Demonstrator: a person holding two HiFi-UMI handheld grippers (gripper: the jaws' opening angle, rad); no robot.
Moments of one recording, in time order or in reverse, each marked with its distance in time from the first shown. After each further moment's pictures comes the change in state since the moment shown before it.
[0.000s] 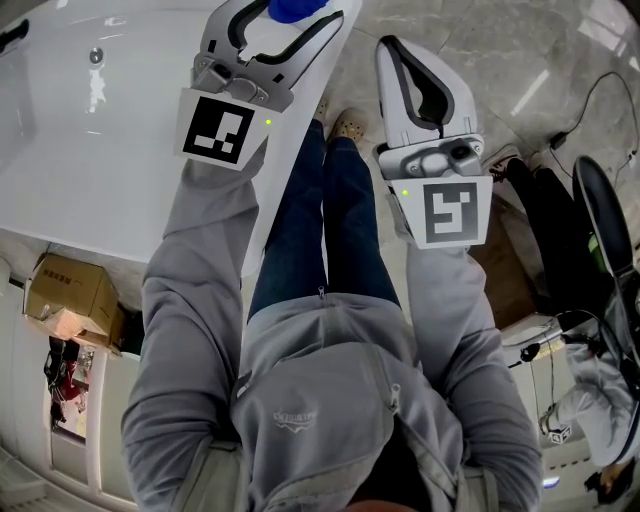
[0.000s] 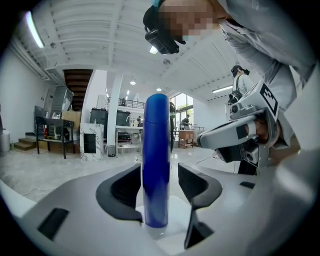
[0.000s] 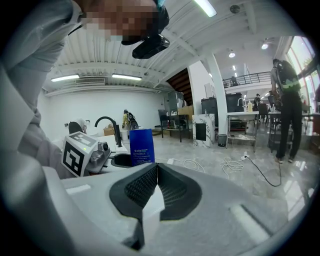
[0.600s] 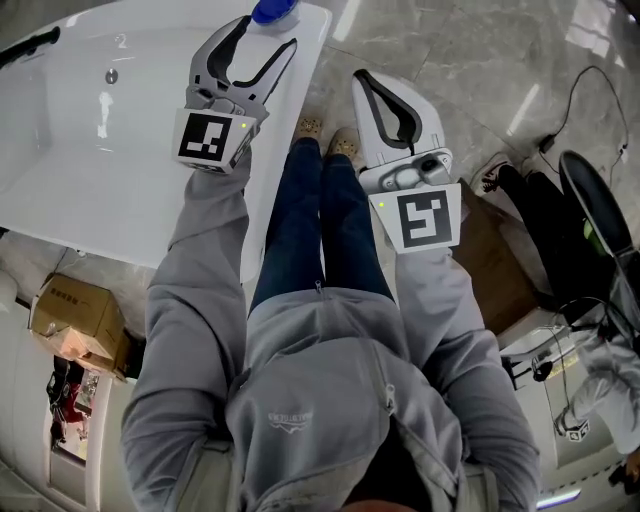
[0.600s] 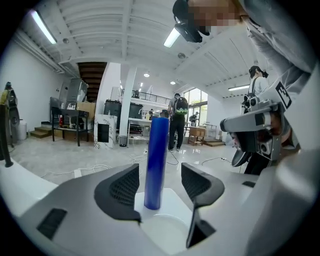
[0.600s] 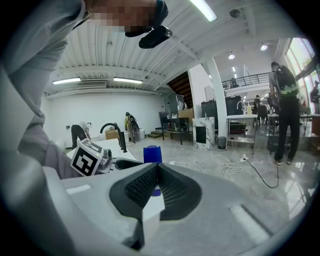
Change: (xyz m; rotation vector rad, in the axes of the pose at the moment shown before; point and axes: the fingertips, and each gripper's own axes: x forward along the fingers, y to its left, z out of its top) left arm -0.034 0.001 0.004 -0.155 0.069 0.131; right arm -0.054 0.018 0.032 0.006 -0.036 0.004
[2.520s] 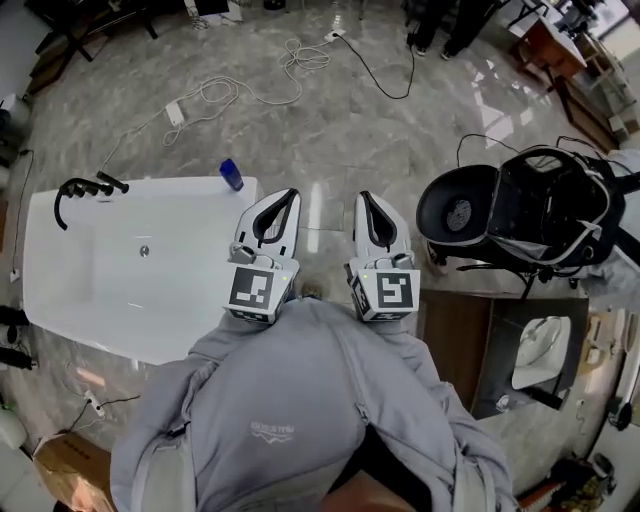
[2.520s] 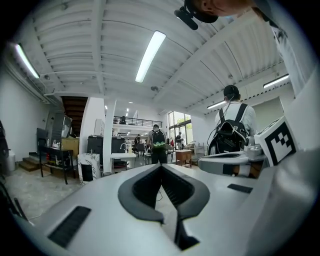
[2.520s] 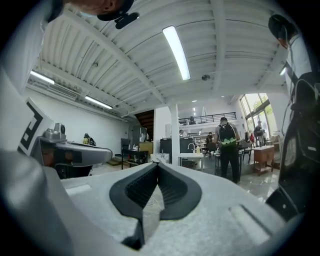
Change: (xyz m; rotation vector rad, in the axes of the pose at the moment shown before) left arm -0.182 -0.324 0.337 0.141 -0.276 -0.094; right arm -0.357 -0.001 0.225 -0.024 -0.303 -0.528
